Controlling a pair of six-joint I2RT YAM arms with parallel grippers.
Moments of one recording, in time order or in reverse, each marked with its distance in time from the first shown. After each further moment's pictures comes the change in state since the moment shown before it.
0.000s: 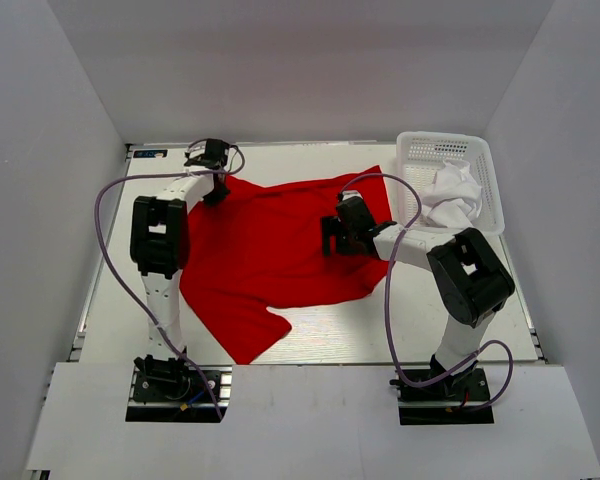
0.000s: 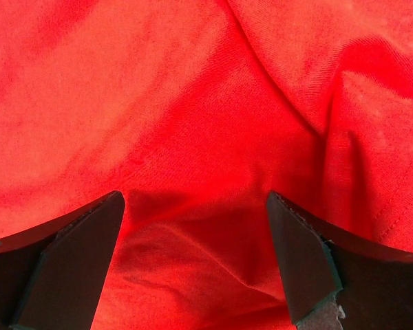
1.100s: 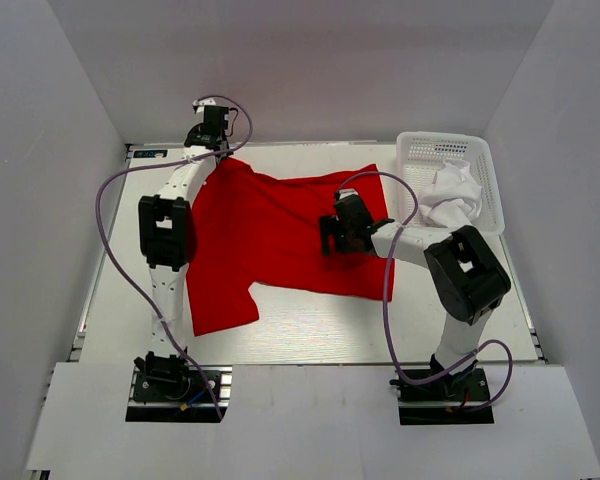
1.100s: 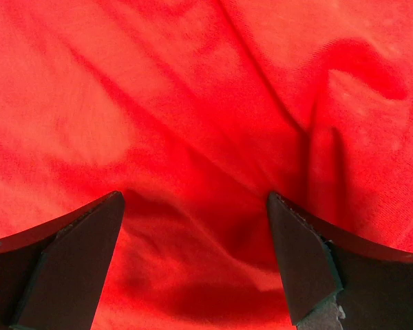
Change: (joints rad) left arm 0.000 0.121 0.401 0.065 -0.019 0.264; right arm 0.000 0.024 0.031 -0.018 0.000 -0.037
